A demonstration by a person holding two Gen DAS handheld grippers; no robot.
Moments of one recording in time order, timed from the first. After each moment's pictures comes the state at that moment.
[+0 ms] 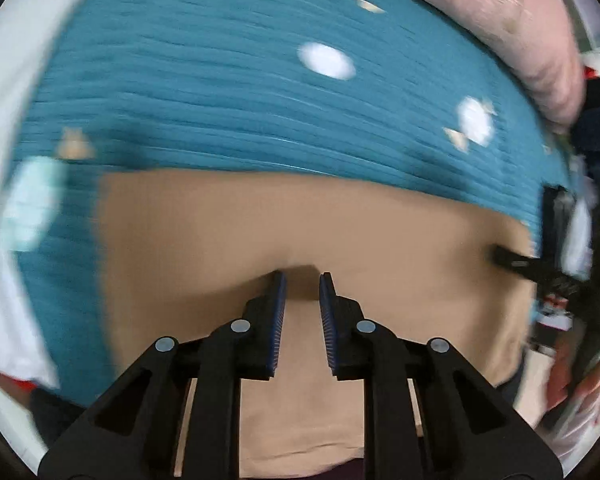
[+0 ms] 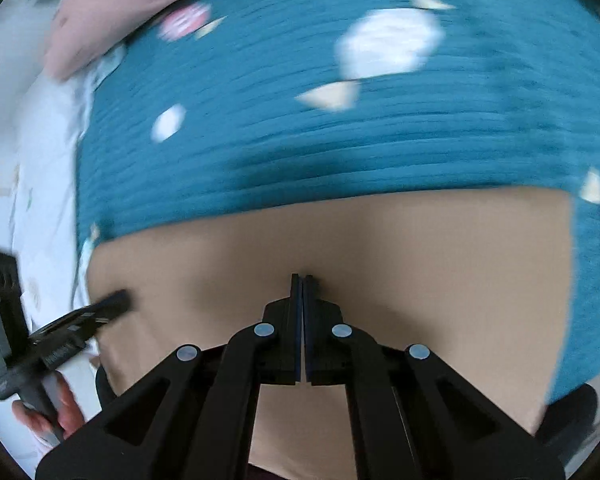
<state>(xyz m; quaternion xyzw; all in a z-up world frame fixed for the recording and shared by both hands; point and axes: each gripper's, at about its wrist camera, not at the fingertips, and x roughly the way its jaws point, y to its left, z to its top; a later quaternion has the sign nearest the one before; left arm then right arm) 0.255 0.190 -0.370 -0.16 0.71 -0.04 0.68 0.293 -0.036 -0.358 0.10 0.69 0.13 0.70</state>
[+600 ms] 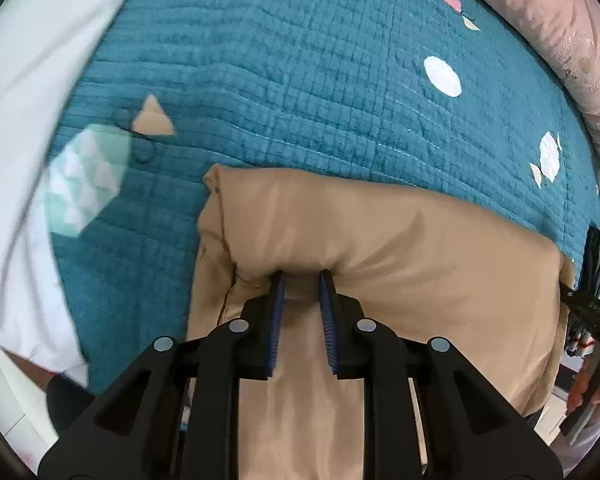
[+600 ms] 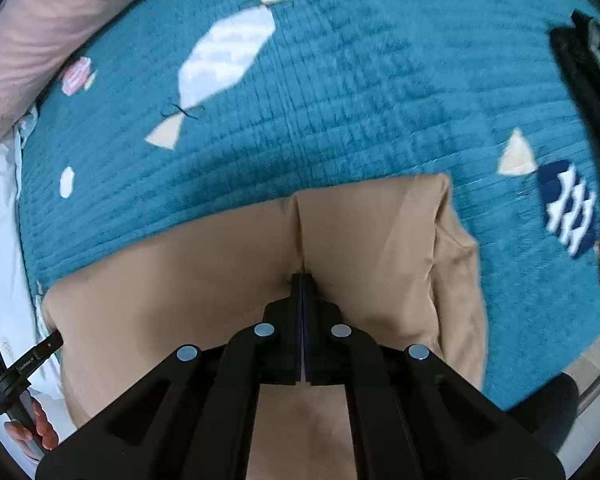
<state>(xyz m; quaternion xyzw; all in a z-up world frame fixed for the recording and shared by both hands) 0.259 0.219 -0.401 -0.16 0.73 0.04 0.66 0.302 -0.102 -0.373 0.11 0.69 0.03 0.71</state>
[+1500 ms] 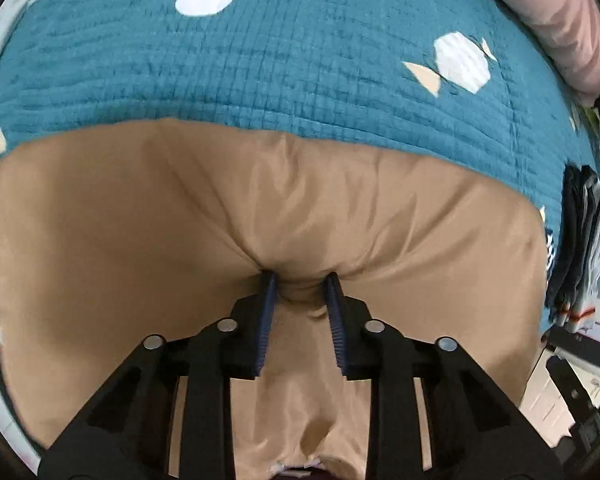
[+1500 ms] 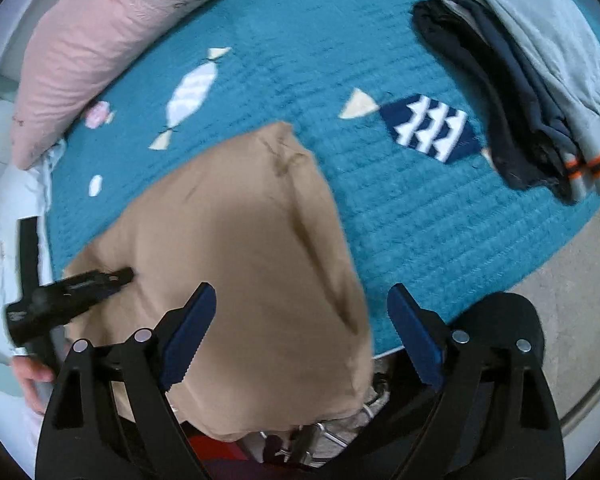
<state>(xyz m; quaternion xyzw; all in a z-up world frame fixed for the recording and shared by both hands) 0.280 0.033 -0.403 -0.13 0.76 -0.03 0.64 0.197 -0.190 -0.314 0.16 0.64 0.00 0.75</state>
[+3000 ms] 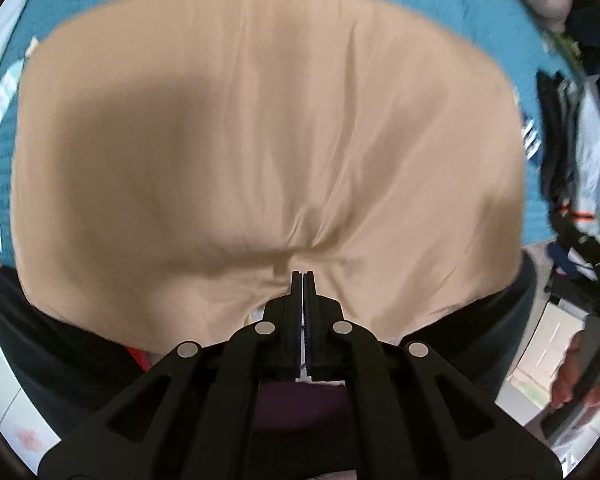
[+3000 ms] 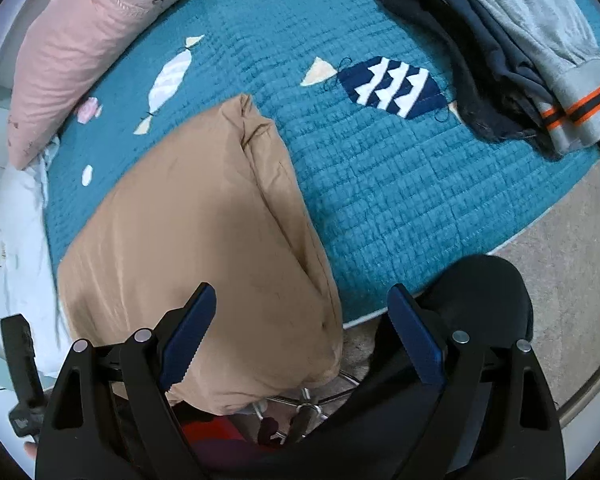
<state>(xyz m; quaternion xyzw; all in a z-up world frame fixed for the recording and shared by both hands) 0.176 0.010 -0.358 -0.12 0.79 -0.06 0.61 0.167 -0.210 -0.315 0.19 0.65 0.00 0.73</state>
